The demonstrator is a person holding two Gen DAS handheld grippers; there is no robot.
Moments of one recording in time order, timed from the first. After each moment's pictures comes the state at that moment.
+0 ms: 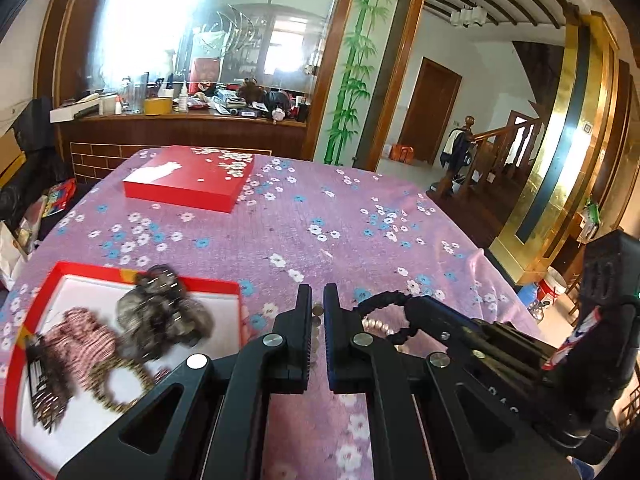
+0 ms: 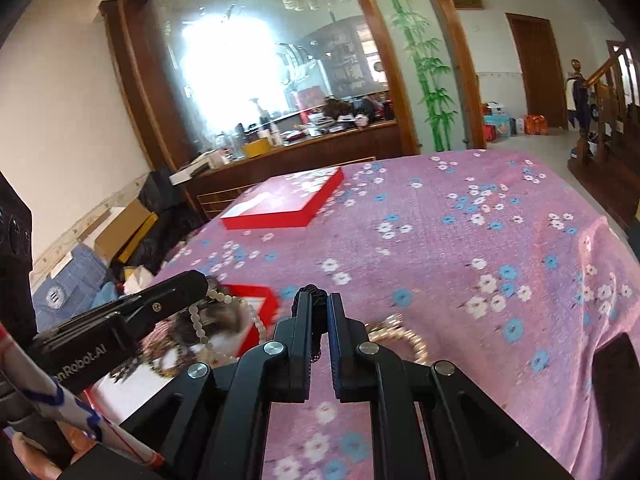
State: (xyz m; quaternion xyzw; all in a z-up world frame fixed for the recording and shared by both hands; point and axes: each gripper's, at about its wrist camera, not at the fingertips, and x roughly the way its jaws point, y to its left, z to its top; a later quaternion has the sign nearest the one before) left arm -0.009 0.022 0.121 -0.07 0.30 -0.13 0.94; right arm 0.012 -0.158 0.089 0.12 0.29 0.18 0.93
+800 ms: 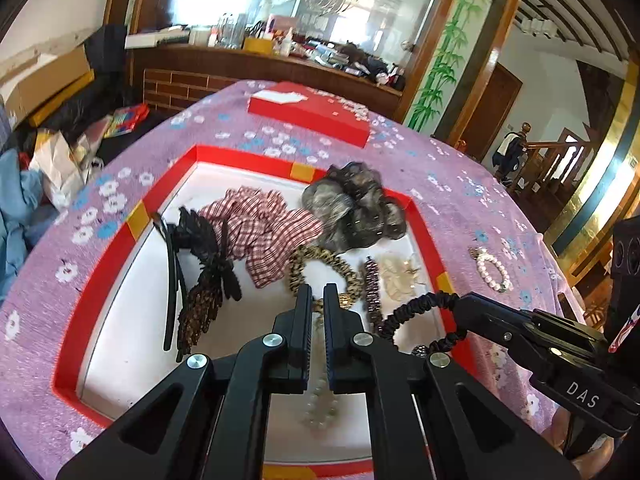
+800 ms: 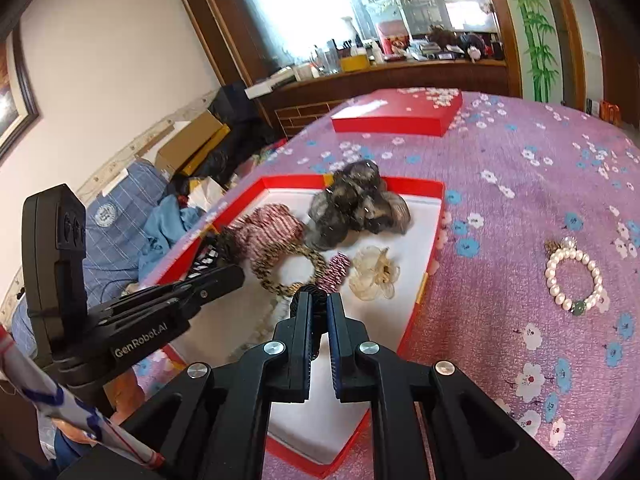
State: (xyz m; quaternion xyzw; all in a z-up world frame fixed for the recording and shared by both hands) left arm -0.051 0.182 0.043 -0.13 0.37 -0.05 0.92; right arm -0.011 -0.018 0.045 0.06 0.38 0.30 0.87
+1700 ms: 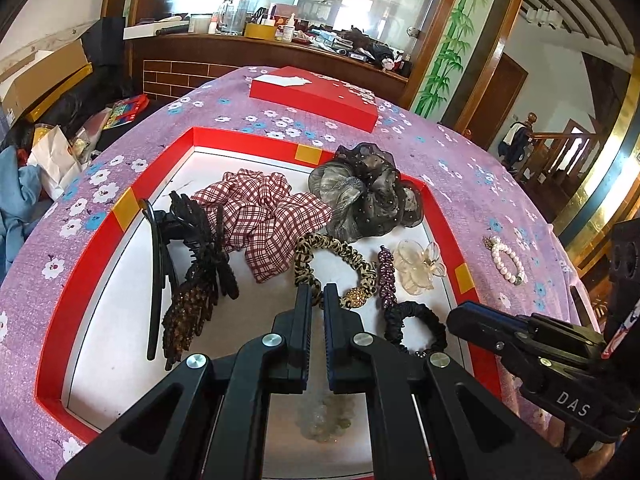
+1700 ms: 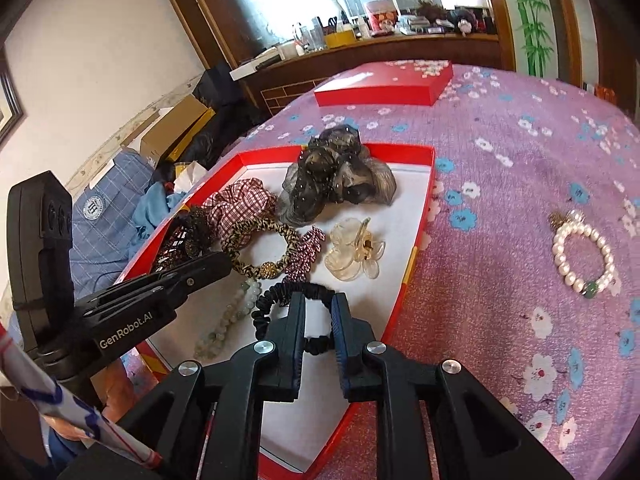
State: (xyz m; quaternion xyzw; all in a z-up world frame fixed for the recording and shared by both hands) left arm -0.038 0.177 0.029 -0.12 0.39 -0.04 0.91; right arm 0.001 -0.017 0.025 0.06 0.41 0.29 0.86
